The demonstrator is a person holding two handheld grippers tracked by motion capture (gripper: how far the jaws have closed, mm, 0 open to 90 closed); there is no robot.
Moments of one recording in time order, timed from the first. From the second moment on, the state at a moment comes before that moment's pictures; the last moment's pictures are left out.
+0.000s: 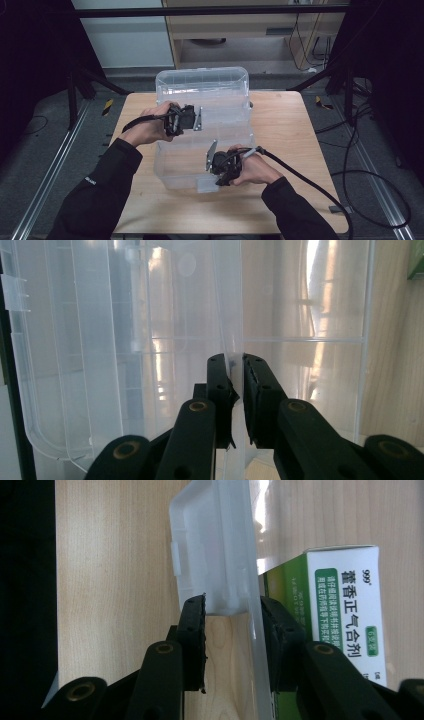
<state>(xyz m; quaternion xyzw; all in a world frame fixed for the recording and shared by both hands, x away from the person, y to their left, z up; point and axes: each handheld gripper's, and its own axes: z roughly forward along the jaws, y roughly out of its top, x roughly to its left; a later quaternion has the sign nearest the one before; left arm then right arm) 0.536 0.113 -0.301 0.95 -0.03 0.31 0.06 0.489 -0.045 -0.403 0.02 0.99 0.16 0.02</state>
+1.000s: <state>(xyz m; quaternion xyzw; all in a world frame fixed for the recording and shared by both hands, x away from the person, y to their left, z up) 0.504 0.120 -0.311 0.94 -0.04 0.32 0.08 0.488 -0.047 -0.404 0.03 0.98 0.17 0.03</state>
